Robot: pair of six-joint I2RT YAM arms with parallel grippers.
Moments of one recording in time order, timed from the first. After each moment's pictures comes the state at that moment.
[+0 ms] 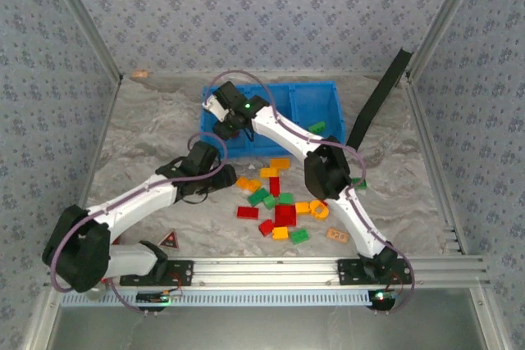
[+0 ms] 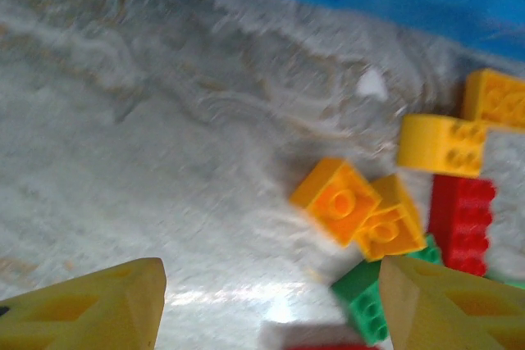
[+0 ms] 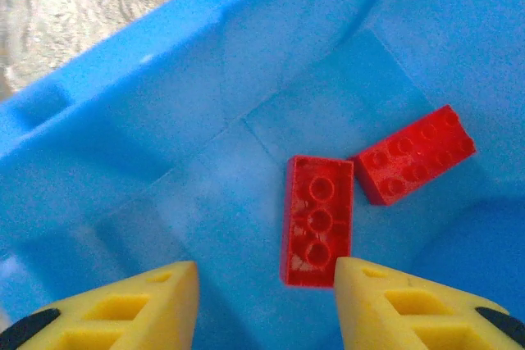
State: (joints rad) left arm -0.62 1.28 0.74 -0.43 0.01 -0.84; right arm 0.78 2.41 2.29 -0.78 0.01 -0.23
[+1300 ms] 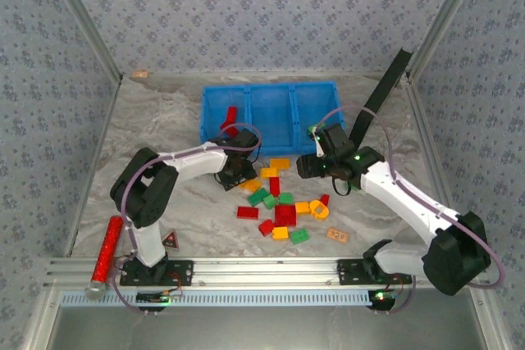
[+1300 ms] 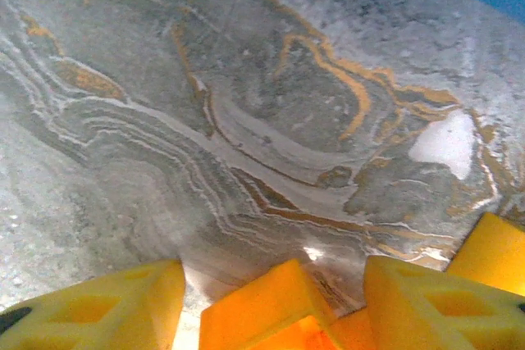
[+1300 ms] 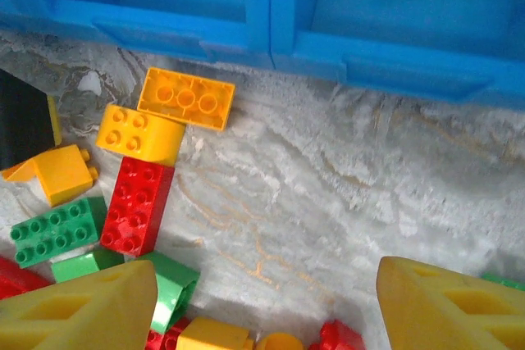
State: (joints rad) left arm -0.73 1.83 1.14 -0.65 -0.05 -1.13; right arm 0.55 1.22 0.92 -0.67 0.02 0.32
